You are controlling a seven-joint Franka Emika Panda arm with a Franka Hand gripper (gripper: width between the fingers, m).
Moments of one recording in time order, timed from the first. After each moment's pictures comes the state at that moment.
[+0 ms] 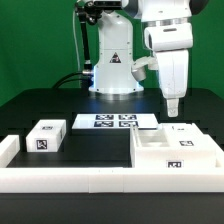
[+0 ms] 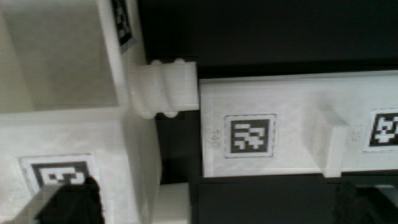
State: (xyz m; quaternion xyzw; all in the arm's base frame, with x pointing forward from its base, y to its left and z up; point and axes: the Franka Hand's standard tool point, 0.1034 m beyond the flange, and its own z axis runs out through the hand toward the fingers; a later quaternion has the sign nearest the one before) arm 0.492 0.105 0.073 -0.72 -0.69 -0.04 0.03
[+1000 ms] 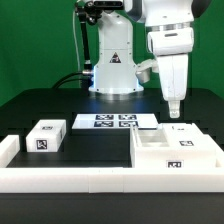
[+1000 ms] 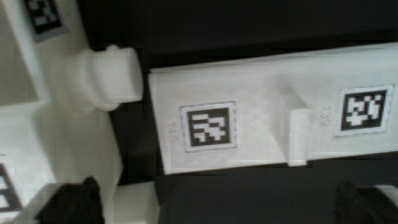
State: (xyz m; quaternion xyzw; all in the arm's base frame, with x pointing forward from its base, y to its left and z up) arm 0.461 0.120 0.059 -0.74 -0.67 -0.04 0.04
